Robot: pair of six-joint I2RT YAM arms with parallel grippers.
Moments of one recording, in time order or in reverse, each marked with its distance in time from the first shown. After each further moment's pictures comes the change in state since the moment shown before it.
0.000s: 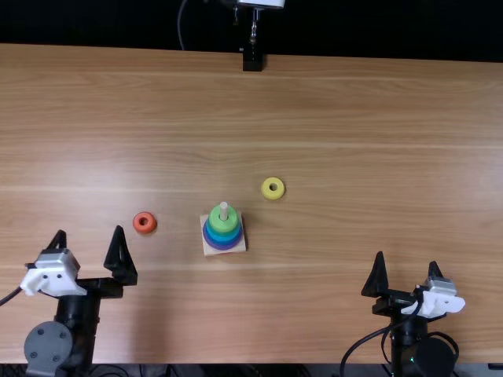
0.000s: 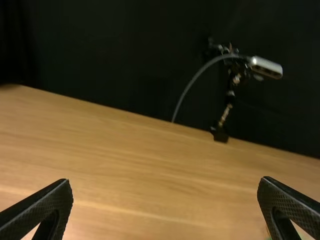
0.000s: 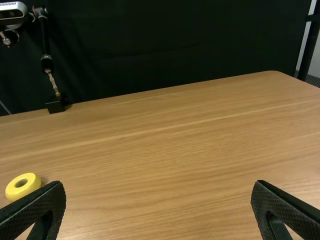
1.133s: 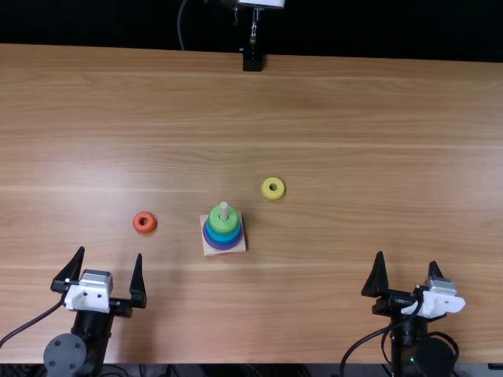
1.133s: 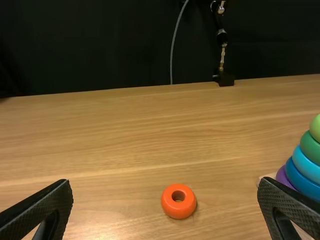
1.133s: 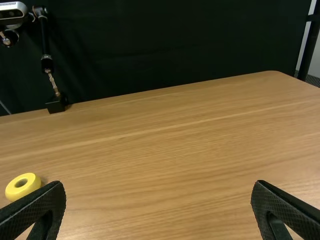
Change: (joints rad) left arm 0.027 -0.291 -0.279 -0.042 0.101 0.323; right arm 0.000 0.000 0.000 -0.001 0.000 0.000
